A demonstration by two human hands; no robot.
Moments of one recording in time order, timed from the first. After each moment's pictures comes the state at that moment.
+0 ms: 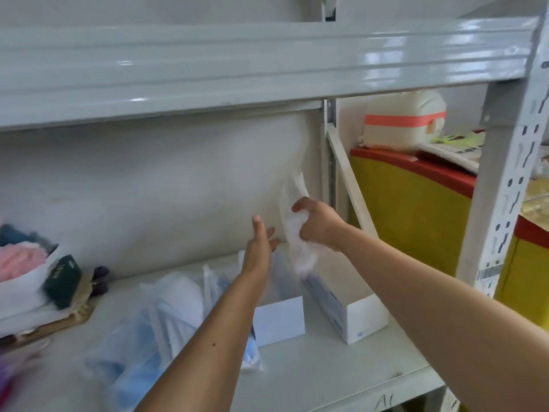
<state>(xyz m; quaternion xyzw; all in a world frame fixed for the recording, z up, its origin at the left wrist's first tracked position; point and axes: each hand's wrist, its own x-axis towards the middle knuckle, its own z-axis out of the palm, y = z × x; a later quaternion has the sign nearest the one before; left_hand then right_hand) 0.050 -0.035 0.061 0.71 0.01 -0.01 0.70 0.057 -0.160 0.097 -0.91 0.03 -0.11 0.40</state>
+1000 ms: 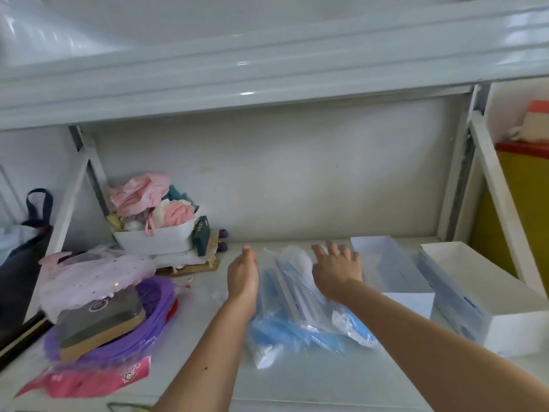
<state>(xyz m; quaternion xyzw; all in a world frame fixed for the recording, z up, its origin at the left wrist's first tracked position) 0.015 0.202 0.016 0.68 0.24 0.18 0.67 0.045 0.048 0.013 -0.99 -0.08 -0.07 0.06</state>
